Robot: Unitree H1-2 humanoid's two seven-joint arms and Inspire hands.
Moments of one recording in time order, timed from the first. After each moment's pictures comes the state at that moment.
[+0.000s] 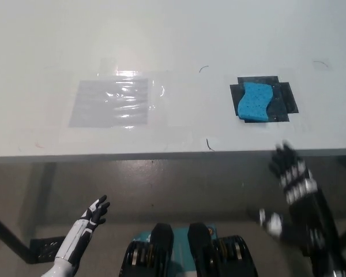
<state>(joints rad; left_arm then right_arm) -0.05 0.20 -0.04 0.29 0.07 -0.22 -0.13 0.10 -0.06 0.07 -0.19 0.24 -0.18 0.17</state>
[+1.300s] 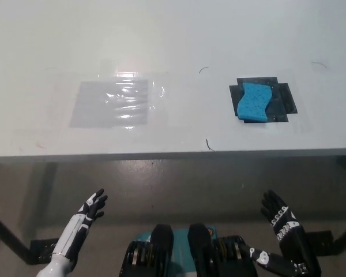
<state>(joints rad) -0.06 0.21 -0.03 0.29 0.05 -0.26 -0.13 0.04 -0.05 0.05 0.23 0.19 -0.40 0.21</state>
